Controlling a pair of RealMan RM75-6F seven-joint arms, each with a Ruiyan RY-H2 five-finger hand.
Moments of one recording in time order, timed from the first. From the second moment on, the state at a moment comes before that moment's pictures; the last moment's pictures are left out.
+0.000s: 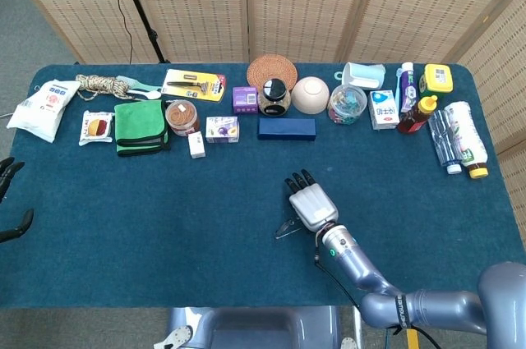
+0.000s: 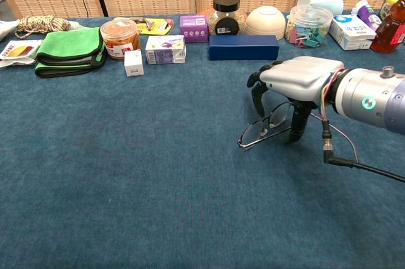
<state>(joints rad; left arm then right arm) -0.21 -0.72 -0.05 -1.88 1.34 1.24 -0.12 0.85 -1.56 0.08 -1.64 -0.86 0.99 -0.74</state>
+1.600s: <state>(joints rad) -0.18 -0.70 -0.04 -1.90 1.36 1.24 -0.13 0.81 -1.45 0.07 -1.78 -0.97 0.98 -0.58</state>
